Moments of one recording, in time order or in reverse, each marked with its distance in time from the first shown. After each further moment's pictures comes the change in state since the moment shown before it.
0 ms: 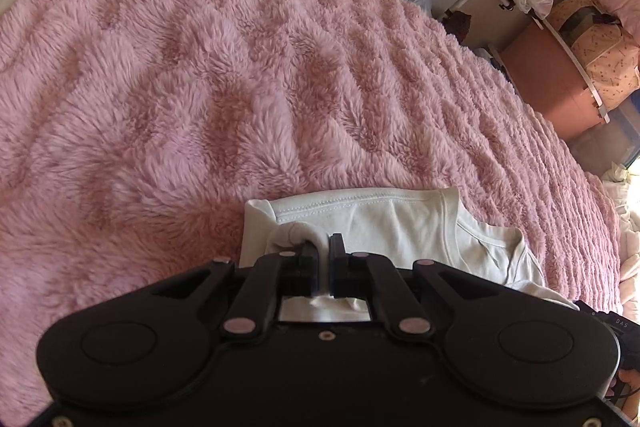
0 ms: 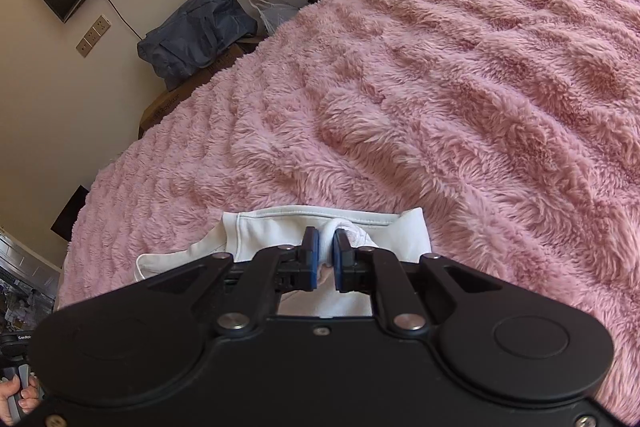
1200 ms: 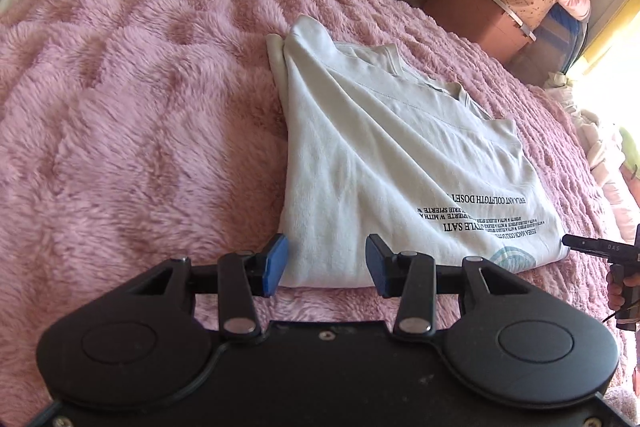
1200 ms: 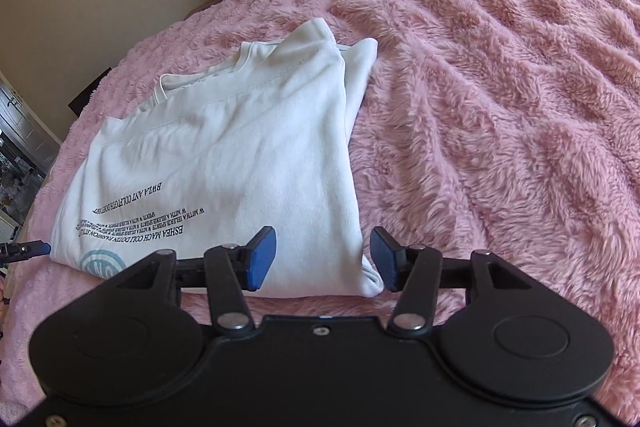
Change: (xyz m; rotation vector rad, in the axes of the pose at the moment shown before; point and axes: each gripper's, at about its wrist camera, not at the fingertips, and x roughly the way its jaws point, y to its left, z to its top) left arm -0.111 0.070 -0.184 0.253 -0.023 -0.145; right arm -0.095 -0.054 -0.127 -0.298 0.144 0.048
